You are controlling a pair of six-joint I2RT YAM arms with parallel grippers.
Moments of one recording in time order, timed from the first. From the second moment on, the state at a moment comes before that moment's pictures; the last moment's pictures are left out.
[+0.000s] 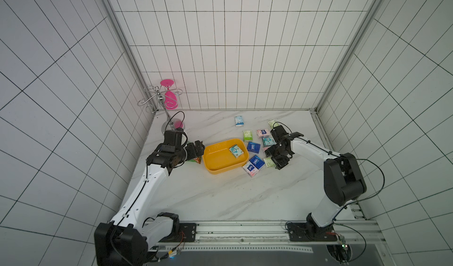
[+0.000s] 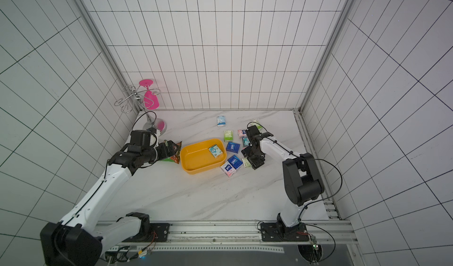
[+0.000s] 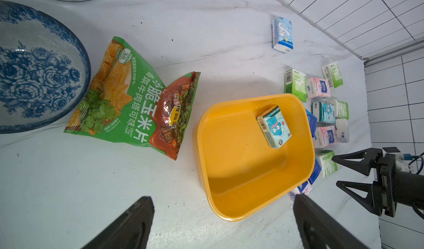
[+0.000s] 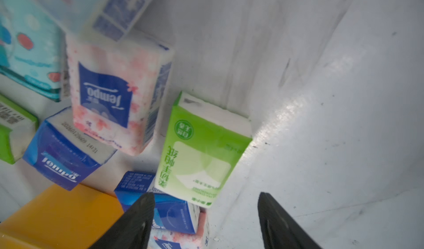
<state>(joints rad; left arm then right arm) -0.14 1.11 0.93 -0.65 0.24 -0.49 0.45 1.71 1.15 -0.82 -0.09 1.34</state>
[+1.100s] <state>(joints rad) -0.14 1.23 0.91 -0.62 0.31 -0.52 0.43 1.73 1.08 -0.66 -0.10 1.37</state>
